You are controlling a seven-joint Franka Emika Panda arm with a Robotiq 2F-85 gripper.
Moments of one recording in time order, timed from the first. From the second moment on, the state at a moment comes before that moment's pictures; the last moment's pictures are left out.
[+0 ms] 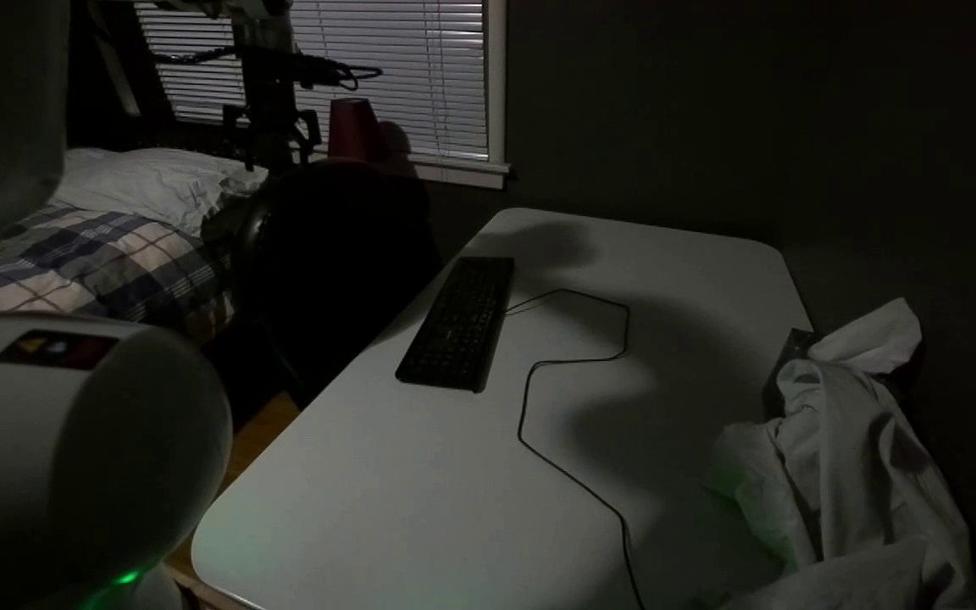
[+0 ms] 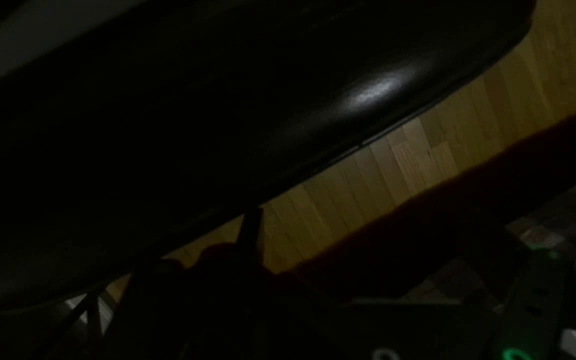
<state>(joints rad) 0.48 0.60 0.12 -1.21 0.00 1.68 -0.56</state>
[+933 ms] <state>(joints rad) 0.50 0.29 0.02 -1.43 -0.03 1.56 0.08</state>
